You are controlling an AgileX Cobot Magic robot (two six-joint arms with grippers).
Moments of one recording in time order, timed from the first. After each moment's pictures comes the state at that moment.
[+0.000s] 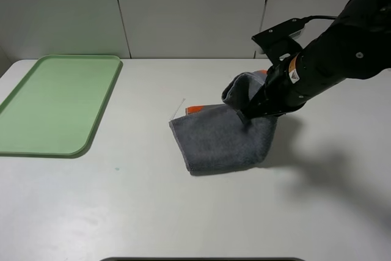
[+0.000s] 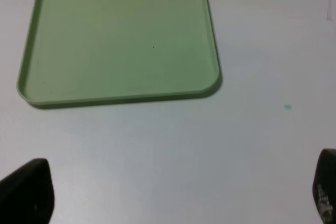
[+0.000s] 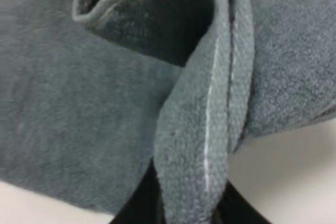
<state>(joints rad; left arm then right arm) -0.14 0.00 -0.49 0.12 1.05 -0.06 0.60 1.55 -0.85 -0.35 0.46 0.30</state>
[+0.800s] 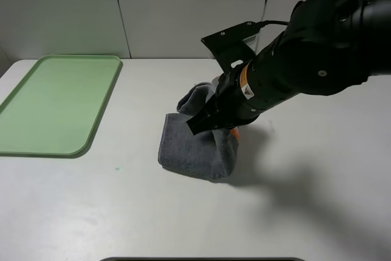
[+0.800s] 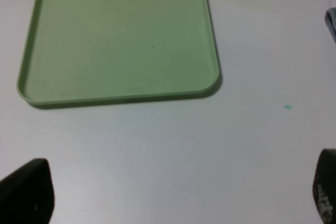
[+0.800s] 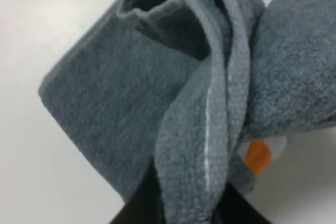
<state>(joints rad) -0.14 0.00 -0.49 0.12 1.05 -0.06 0.84 1.60 -0.92 -0.35 0.46 0.50</state>
